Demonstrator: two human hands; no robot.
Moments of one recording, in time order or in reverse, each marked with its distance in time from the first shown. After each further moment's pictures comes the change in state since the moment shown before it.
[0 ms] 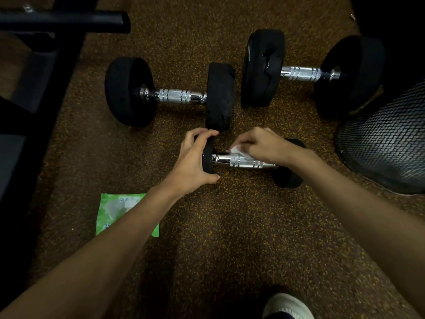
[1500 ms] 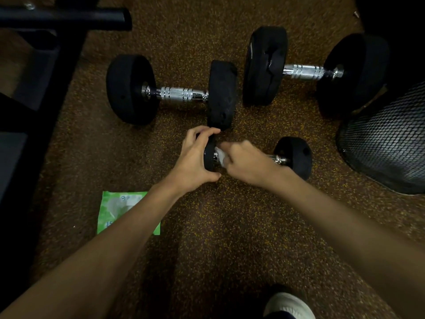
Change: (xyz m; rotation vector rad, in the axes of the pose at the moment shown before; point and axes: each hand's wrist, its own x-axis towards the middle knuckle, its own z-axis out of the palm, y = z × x) left_hand 0.000 0.002 0.000 0.007 0.013 0.006; right_hand -0.003 -0.025 0.048 -0.112 0.063 -0.066
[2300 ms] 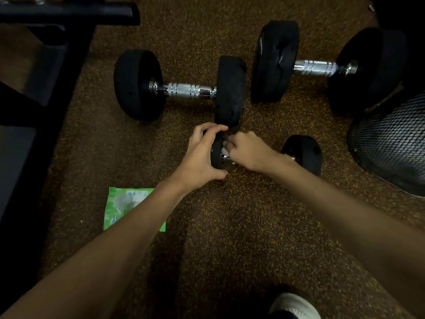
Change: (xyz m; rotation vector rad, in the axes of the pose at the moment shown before) left_hand -0.001 0.000 -0.001 -0.019 -0.012 -0.002; right_hand 0.027 0.001 -0.001 0.057 -0.039 0.142
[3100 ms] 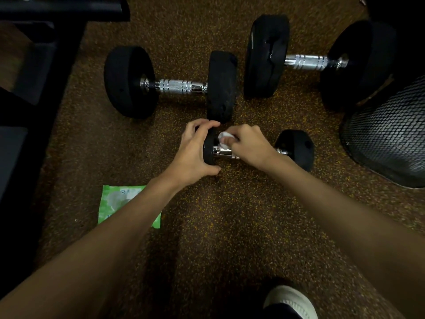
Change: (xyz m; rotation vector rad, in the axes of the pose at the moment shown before) left_hand 0.001 -0.004 0.001 0.050 0.013 0.024; right_hand -0.006 0.019 0.004 0.180 0.202 -0.067
